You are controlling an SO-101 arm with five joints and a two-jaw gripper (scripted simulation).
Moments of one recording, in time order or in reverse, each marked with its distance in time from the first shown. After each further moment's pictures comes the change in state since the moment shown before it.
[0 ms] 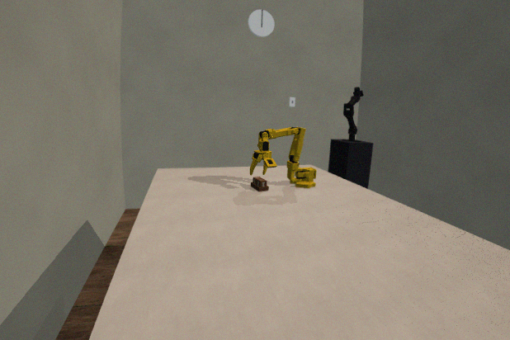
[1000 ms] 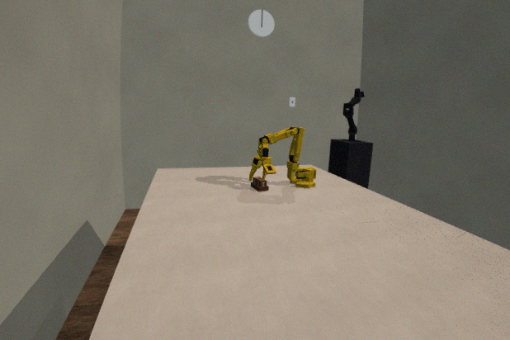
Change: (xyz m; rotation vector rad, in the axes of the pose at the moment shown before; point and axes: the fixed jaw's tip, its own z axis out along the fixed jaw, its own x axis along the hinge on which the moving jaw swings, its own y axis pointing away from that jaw) arm 0.000 -0.001 0.025 0.014 0.003 0.000
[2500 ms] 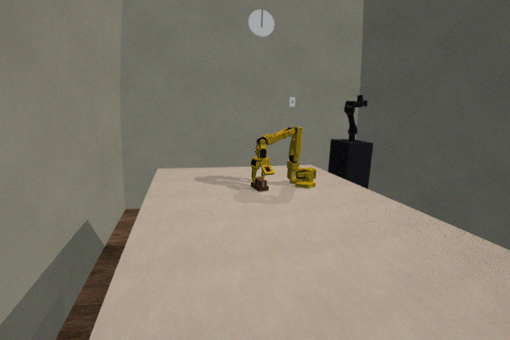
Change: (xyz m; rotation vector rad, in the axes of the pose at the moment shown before) arm 0.001 -0.006 0.004 -0.018 -0.004 0.013
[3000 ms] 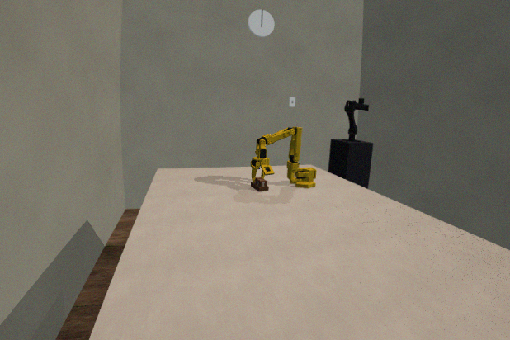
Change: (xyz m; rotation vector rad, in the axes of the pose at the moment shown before) arm 0.000 0.000 0.000 0.000 0.000 0.000
